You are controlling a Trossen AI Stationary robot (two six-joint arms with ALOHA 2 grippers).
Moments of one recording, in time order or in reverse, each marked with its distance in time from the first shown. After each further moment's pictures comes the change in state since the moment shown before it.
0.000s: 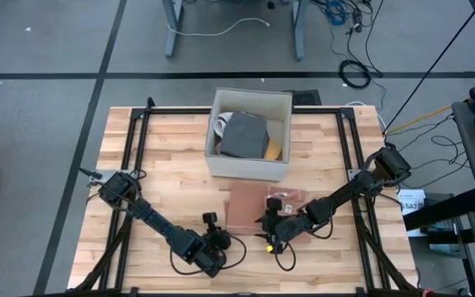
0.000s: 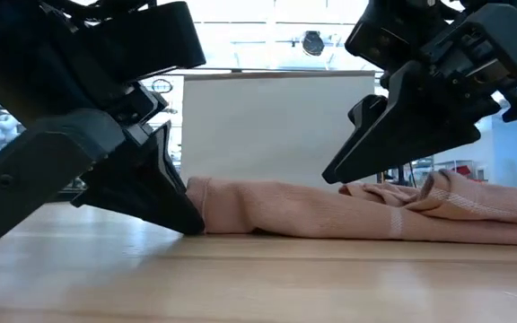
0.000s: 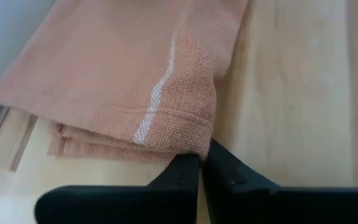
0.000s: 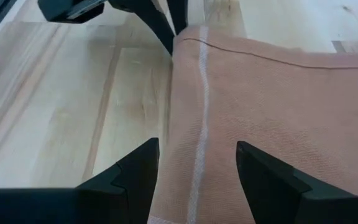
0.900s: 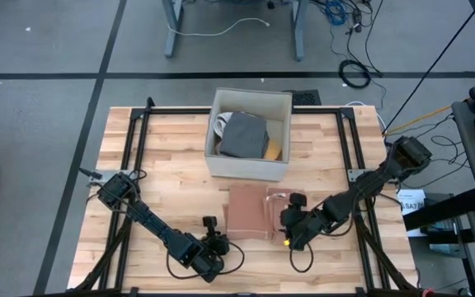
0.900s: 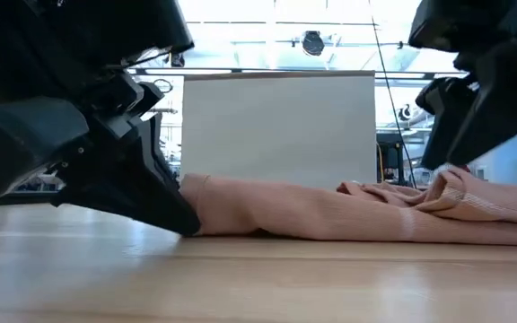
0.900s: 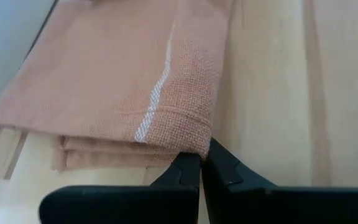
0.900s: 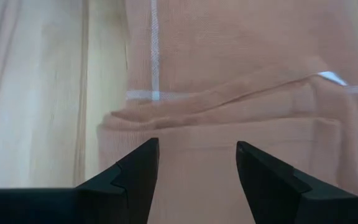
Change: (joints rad) left arm -0.033 0.002 0.000 0.029 -0.023 0.044; right arm 0.086 -0.260 0.000 -0.582 -0.002 0.274
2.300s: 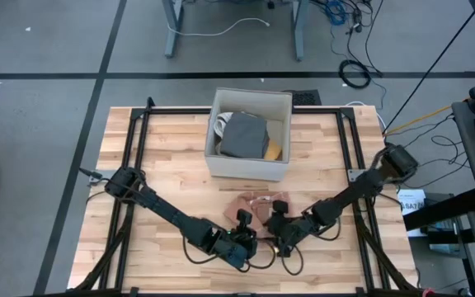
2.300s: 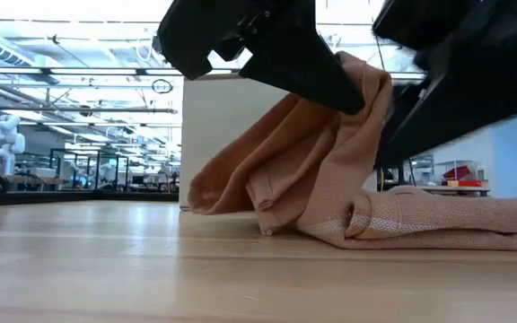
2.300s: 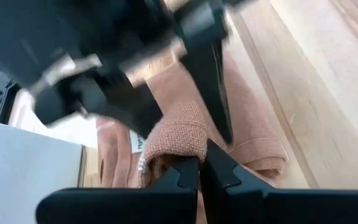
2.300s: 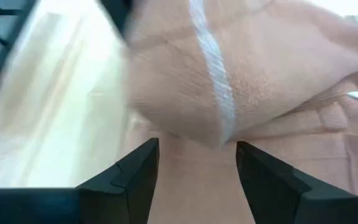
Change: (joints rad) left arm 0.163 0.000 0.259 0.136 0.156 0.686; right arm -0.043 0.210 -0.002 0.463 -0.021 -0.174
